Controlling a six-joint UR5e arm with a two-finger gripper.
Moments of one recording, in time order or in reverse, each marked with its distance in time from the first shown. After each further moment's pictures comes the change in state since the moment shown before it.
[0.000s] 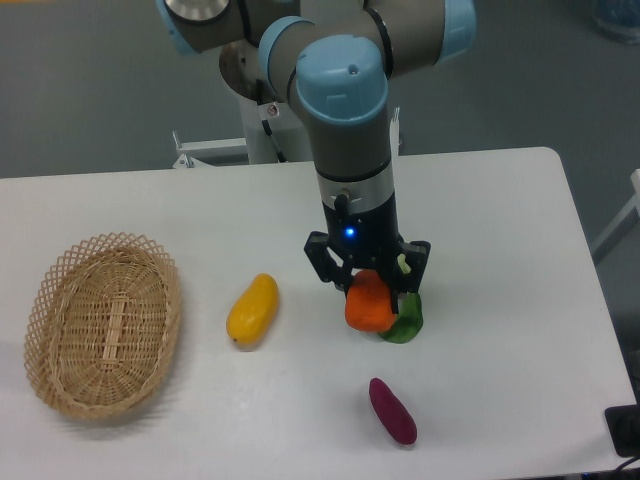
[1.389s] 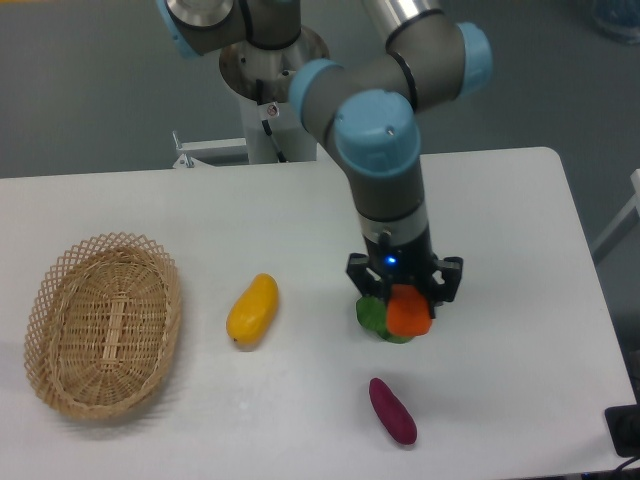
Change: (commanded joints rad) arm 0.121 -0.089 -0.130 0.089 0.121 0.006
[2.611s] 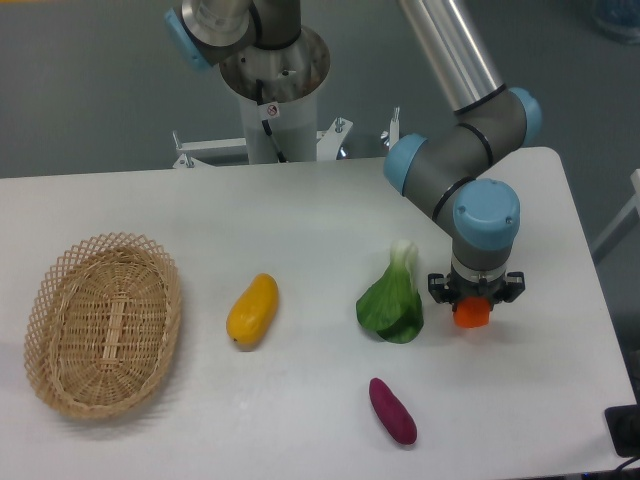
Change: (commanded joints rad) arm 0.138 -0.209 0.000 0.060 -0.008 0.029
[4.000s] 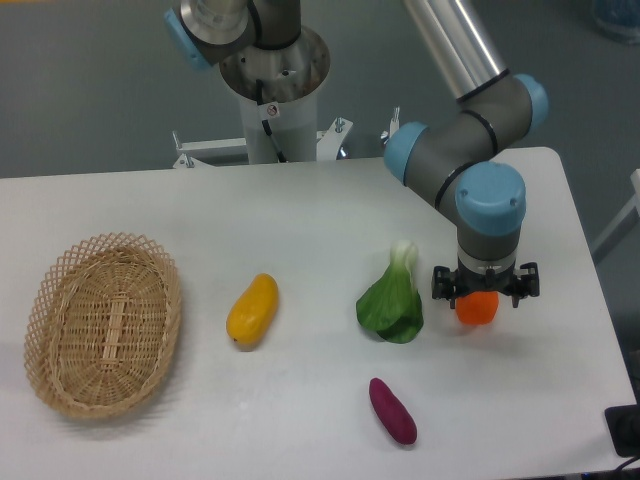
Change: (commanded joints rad) arm -0.032 0.119 0.037 -0.017 -0.005 0.012
